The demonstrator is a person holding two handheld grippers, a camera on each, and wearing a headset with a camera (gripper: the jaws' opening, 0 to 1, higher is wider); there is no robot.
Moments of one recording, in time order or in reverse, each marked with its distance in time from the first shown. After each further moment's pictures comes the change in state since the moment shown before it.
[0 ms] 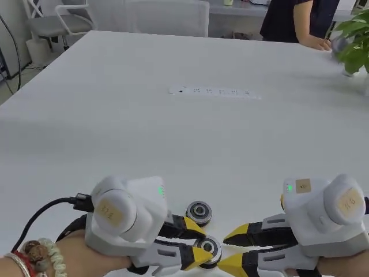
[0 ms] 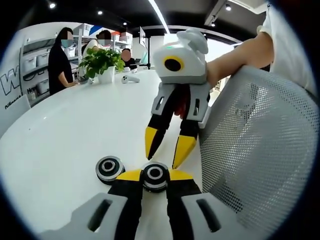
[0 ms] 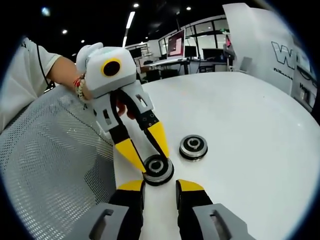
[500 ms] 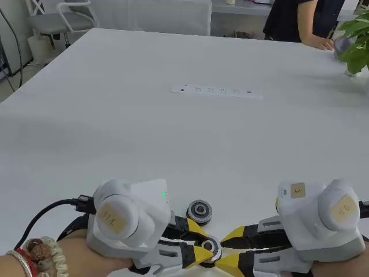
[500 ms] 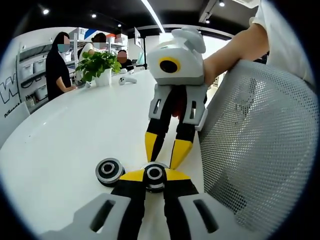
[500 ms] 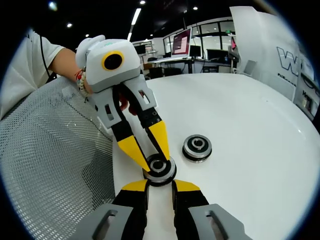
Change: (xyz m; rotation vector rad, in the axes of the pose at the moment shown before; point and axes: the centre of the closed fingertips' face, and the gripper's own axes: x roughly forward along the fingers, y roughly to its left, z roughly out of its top) left arm 0.001 -0.002 -0.001 0.058 -0.001 0.003; right arm 0.008 0.003 -0.004 -0.068 0.028 -0.001
